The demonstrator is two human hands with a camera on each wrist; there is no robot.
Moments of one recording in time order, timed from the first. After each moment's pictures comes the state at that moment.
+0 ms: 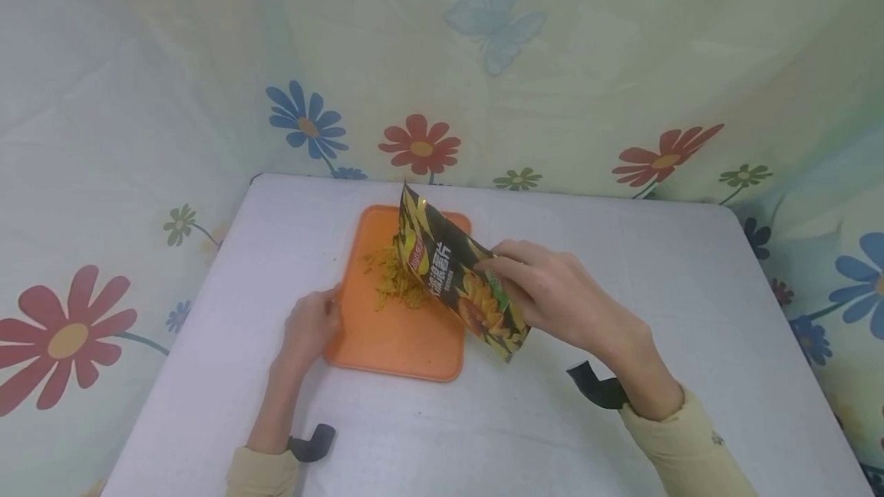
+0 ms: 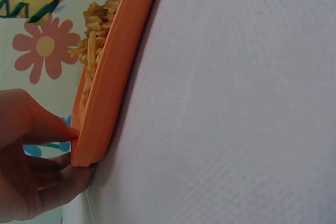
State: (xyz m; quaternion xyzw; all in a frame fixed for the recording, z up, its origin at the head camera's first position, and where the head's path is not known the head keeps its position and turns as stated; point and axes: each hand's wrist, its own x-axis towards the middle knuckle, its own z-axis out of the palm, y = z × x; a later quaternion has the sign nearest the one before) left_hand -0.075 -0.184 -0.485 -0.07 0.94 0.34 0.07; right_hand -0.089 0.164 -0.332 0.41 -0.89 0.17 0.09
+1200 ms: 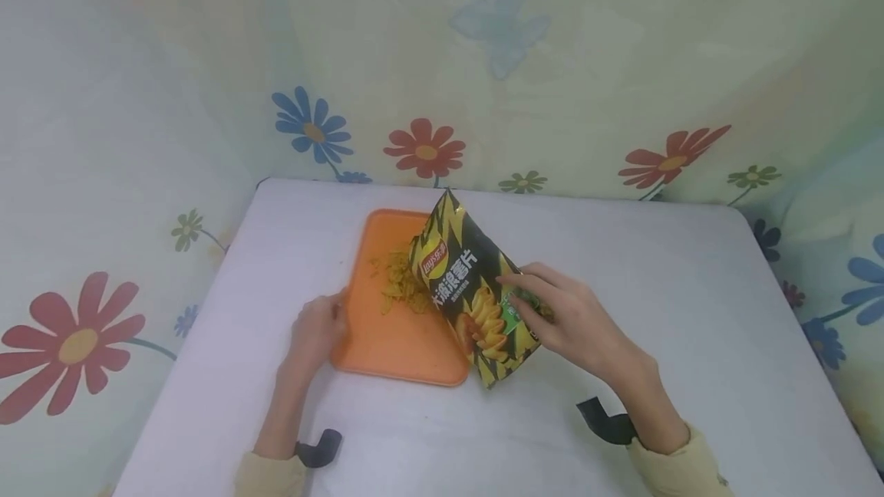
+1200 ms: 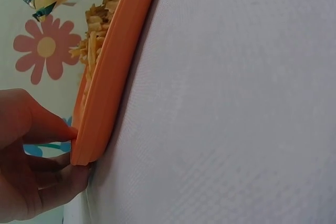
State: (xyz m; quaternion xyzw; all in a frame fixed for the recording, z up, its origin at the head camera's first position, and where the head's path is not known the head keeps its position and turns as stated) left_hand -0.075 -0.185 -0.489 -0.07 0.93 0.34 0.08; right_hand -0.075 0.182 -0.375 0.36 -0.87 0.29 0.13
